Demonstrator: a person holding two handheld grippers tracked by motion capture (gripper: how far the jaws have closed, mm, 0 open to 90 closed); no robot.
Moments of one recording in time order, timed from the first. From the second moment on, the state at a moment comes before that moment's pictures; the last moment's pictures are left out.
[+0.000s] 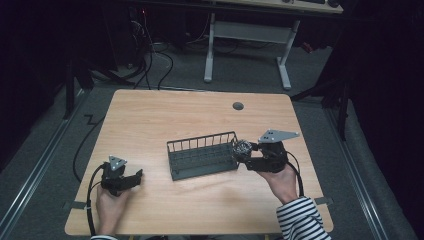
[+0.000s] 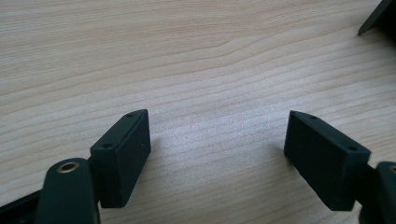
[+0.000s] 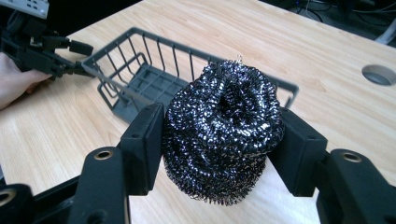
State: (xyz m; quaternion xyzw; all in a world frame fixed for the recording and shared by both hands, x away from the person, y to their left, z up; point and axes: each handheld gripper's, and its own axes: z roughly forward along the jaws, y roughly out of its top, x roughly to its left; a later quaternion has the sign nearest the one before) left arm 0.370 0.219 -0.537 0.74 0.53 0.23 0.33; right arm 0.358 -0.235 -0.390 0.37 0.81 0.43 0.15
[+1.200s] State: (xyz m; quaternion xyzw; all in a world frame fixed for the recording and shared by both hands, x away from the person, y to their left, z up) left arm 0.370 0.219 -0.537 0.74 0.53 0.23 0.33; right arm 0.424 -0.181 -0.431 0.39 0.84 0.36 0.12
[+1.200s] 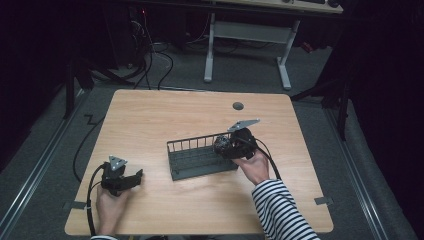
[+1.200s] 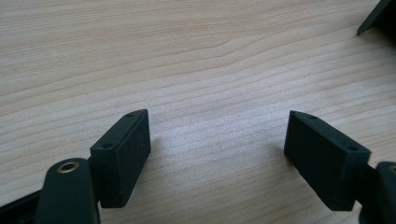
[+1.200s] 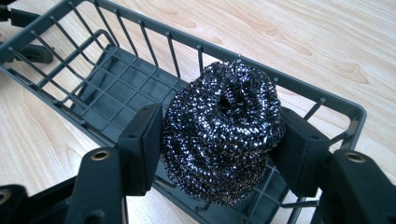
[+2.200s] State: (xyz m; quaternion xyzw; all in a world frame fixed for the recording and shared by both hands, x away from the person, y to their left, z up) left arm 0.370 0.219 -0.538 0.74 0.53 0.23 0.33; right arm 0.412 -0.197 -0.420 0.39 0.83 0.39 0.13
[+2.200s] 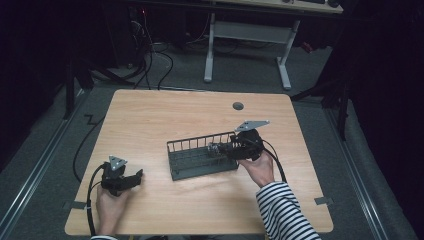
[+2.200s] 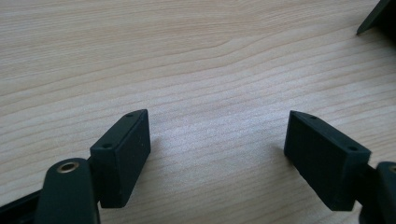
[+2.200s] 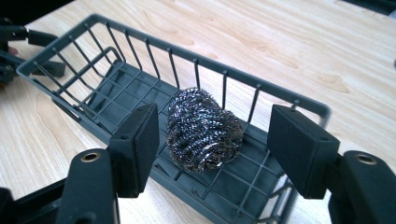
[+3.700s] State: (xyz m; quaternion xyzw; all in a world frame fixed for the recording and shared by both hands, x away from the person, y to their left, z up) left arm 0.370 0.219 -0.537 0.74 0.53 0.23 0.33; right arm 0.363 -0.298 -0.415 0.46 0.76 0.43 0.17
